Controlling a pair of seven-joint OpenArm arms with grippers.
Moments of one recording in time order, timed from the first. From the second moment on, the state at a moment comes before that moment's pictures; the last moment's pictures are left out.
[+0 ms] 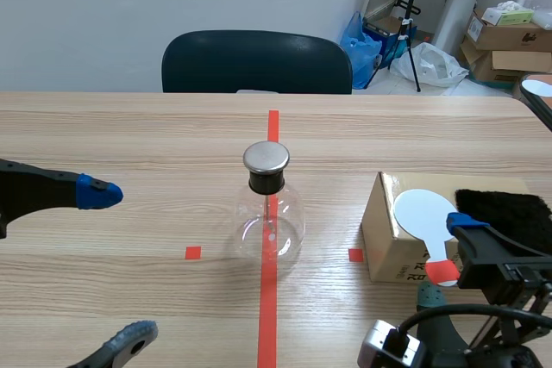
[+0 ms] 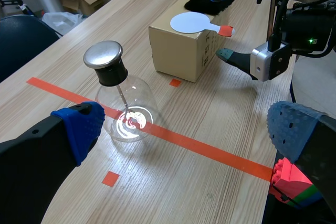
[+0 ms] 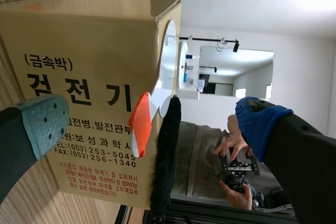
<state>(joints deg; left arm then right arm) 45.3 -37.3 -8.0 115.1 -0.9 -45.1 -26.4 -34.2 -1.9 8.5 80.2 -89.5 -38.5 16.1</state>
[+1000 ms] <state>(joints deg) 45.3 -37.3 -8.0 115.1 -0.9 -45.1 -25.5 -34.2 -1.9 8.5 80.2 -89.5 -38.5 15.9</state>
